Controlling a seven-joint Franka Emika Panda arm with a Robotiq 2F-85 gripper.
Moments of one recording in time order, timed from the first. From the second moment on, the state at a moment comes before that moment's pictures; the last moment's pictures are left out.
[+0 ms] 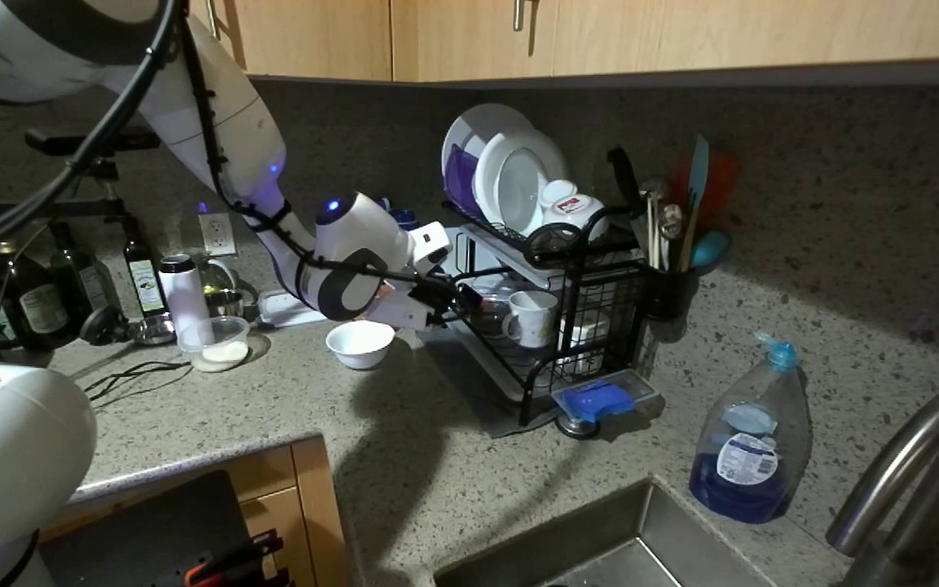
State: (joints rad) arm 1.04 0.50 -0.57 -2.29 0.50 3.46 -0.27
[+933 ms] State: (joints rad) arm 1.56 0.53 -0.96 -2.43 0.46 3.16 -0.50
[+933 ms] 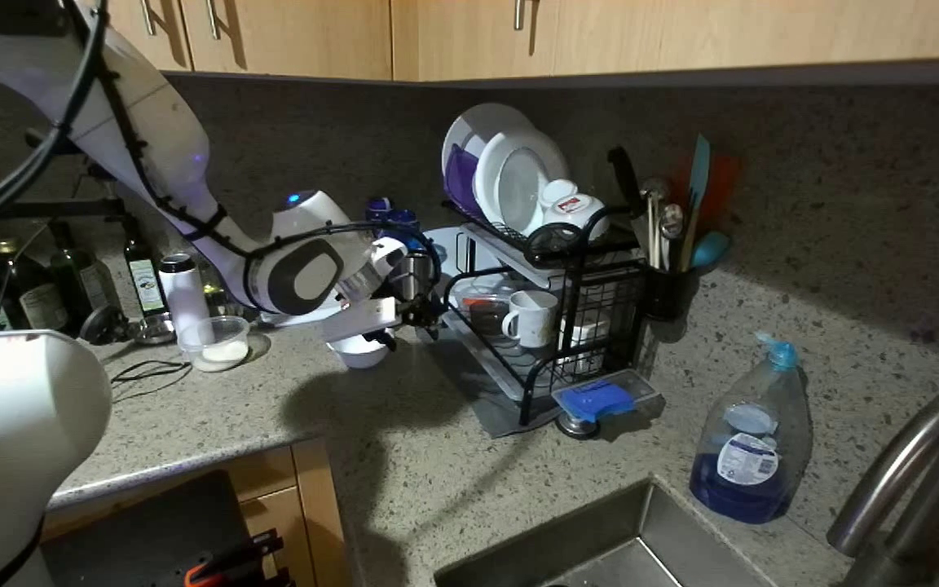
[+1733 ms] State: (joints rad) arm 1.77 0.43 -1.21 -2.34 -0.40 2.54 -0.36
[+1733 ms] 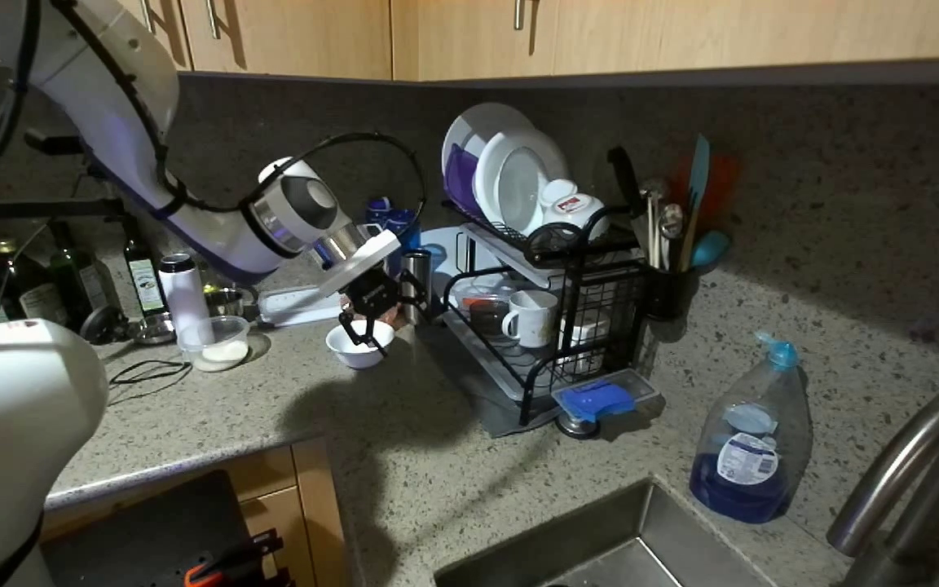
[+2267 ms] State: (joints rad) arm 1.46 0.22 -0.83 -2.29 -0.65 2.31 -0.37
